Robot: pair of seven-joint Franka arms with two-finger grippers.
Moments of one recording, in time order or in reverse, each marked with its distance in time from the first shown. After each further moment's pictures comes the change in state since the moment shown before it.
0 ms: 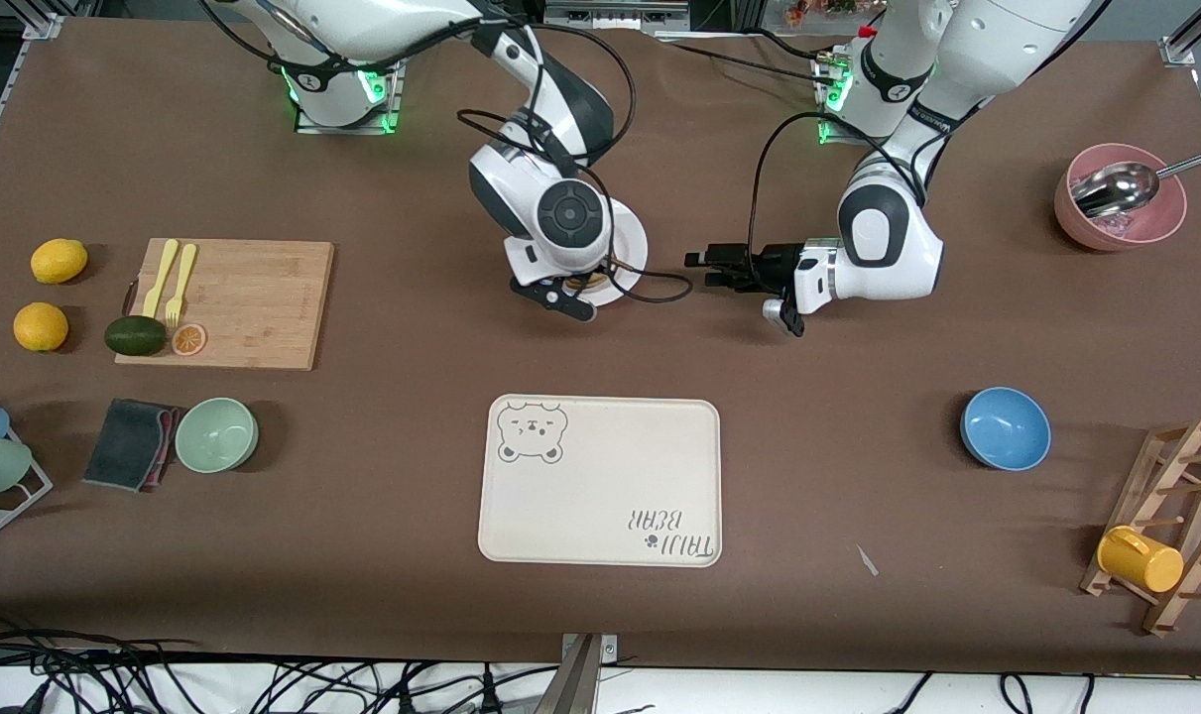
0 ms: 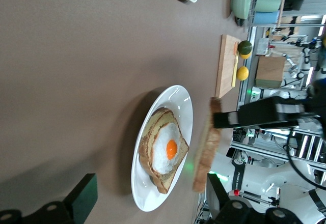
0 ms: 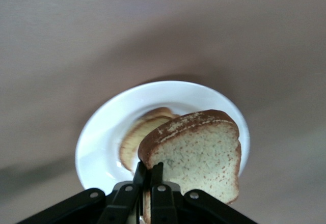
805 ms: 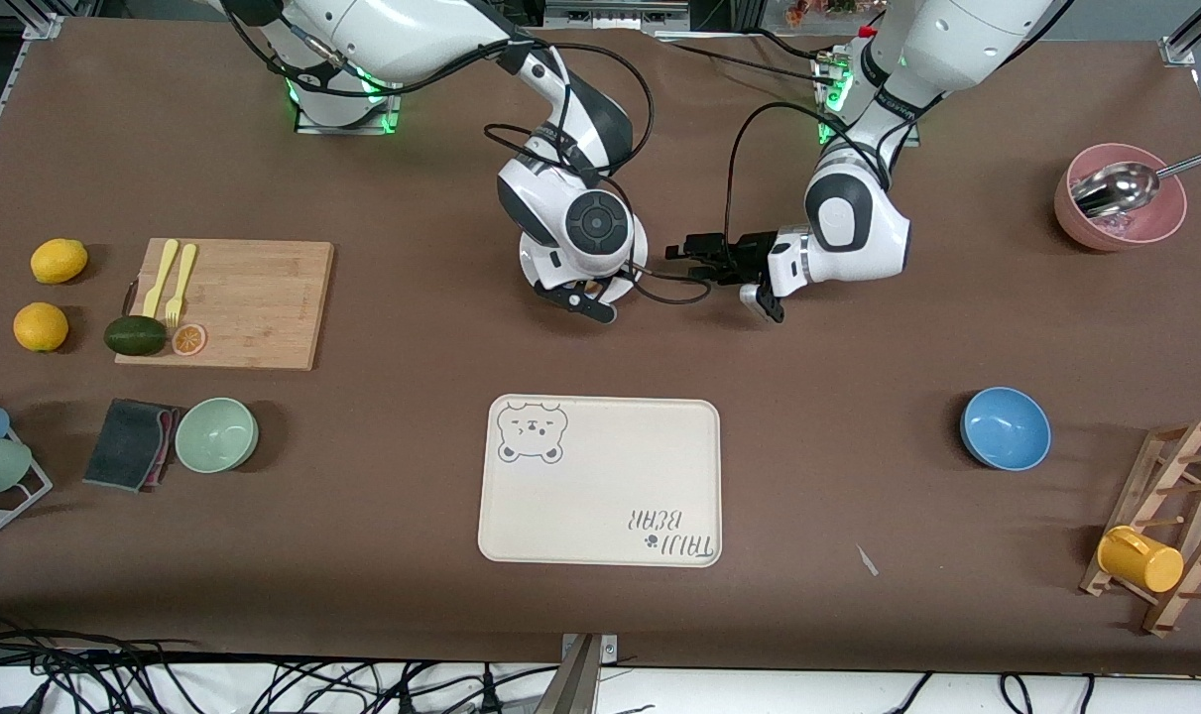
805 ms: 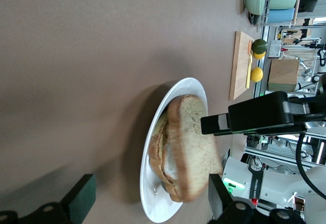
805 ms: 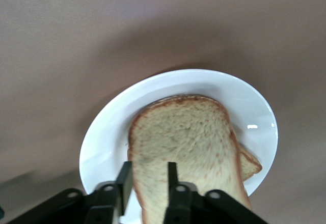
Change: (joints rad) left arm -0.099 0.017 -0.002 -0.026 -0.107 0.114 0.055; right arm 0.033 0.055 -0.004 0.017 -0.006 0.014 0.018
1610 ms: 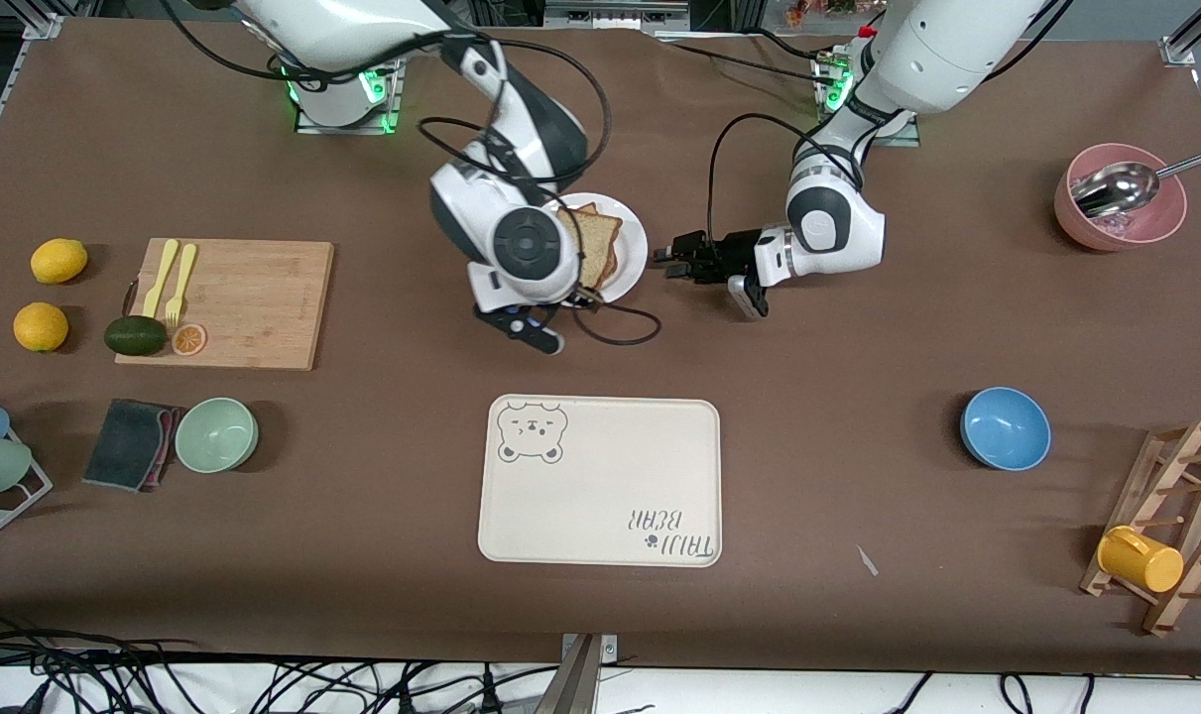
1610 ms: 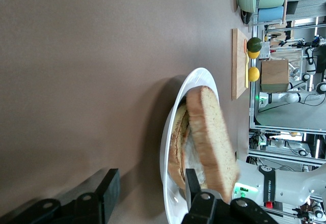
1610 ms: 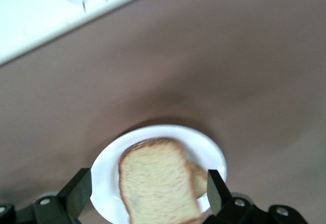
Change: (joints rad) left arm -0.044 0.103 -0.003 -0.009 -0.208 0.025 0.295; right arm -0.160 -0.130 -0.024 0.054 -0.003 -0.151 -0.118
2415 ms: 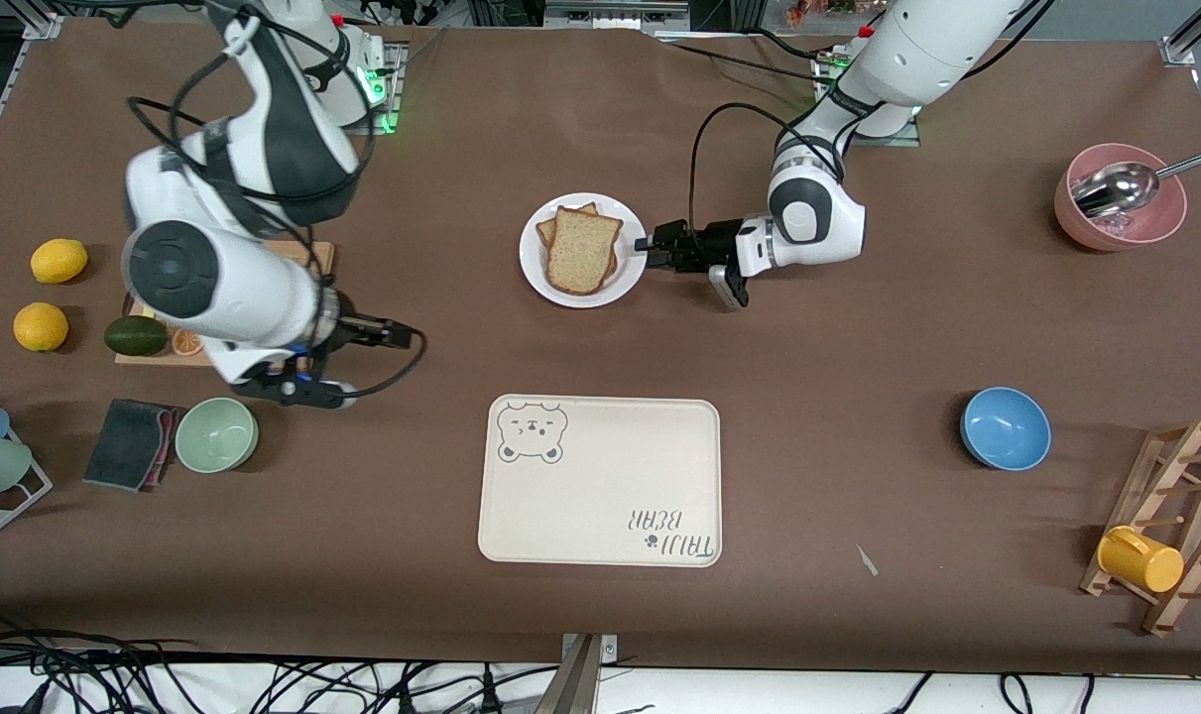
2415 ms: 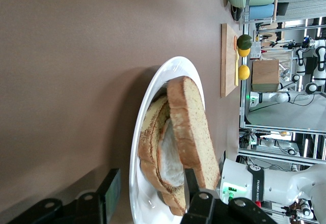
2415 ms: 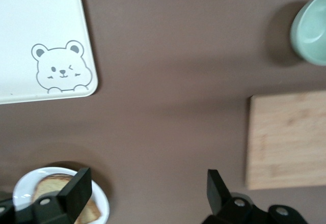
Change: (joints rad) left arm -0.034 0.000 -0.035 0.008 -0.071 0.001 0.003; right arm -0.237 -0.186 -0.163 0.001 -0.004 -0.114 -0.734
